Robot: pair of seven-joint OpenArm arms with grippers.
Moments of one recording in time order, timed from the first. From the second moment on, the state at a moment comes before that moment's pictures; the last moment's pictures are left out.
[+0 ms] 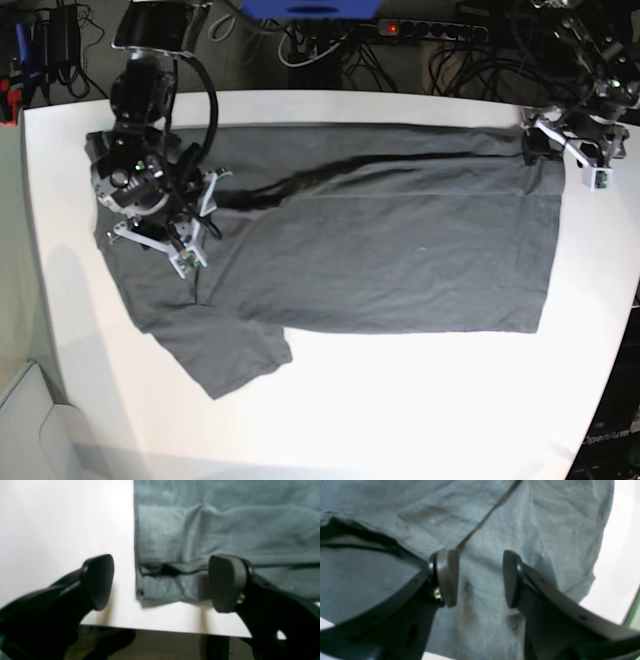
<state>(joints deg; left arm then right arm) 14.3 -7.7 -43.1 92.9 -11.6 -40.5 43.1 -1.7 -3.7 12.4 100.7 -13.3 40.1 -56.7</state>
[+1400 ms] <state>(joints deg) 12.7 -6.1 -47.6 93.5 -11.7 -40.2 43.2 -1.4 -3.8 12.1 100.5 -13.3 40.1 -56.6</state>
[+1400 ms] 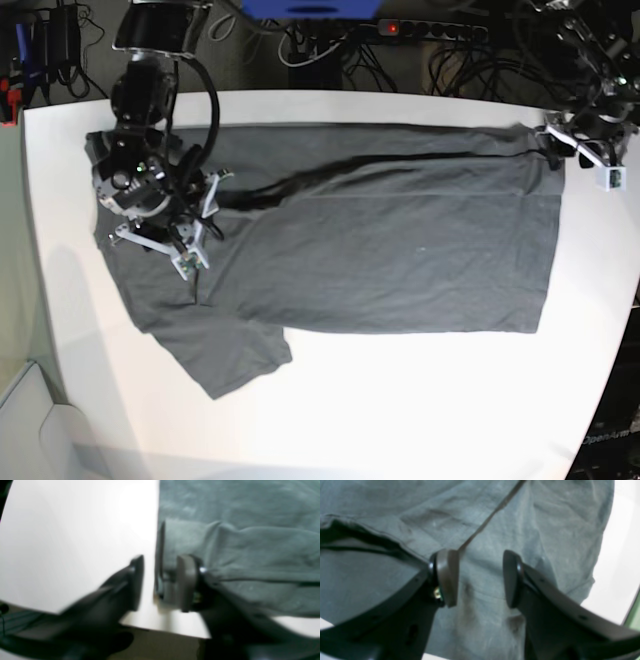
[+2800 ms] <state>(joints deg) 10.4 -6.5 -44.7 90.2 -11.8 -40.5 42.8 -1.3 -3.7 12.1 100.5 -13.3 40.1 -56.7</state>
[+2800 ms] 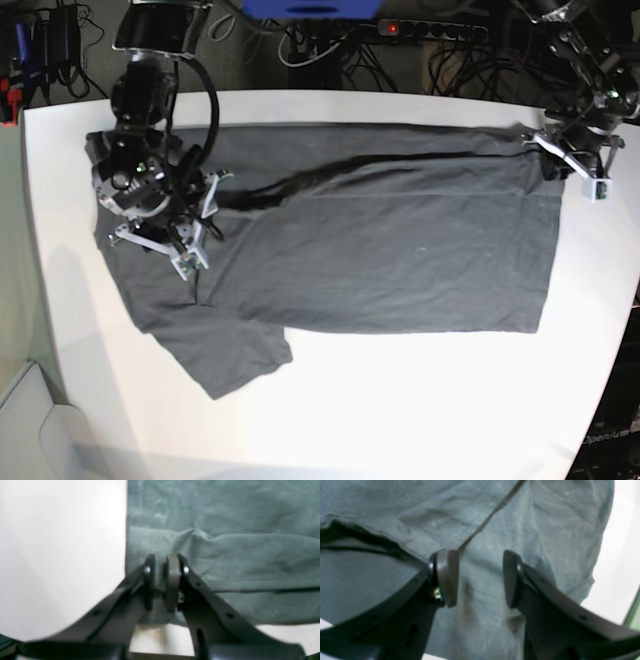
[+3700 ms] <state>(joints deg) 10.5 -6.2 -48.2 91.8 -12.2 -40.5 43.2 -1.5 -3.8 12.1 100.5 -13.3 40.1 -56.7</state>
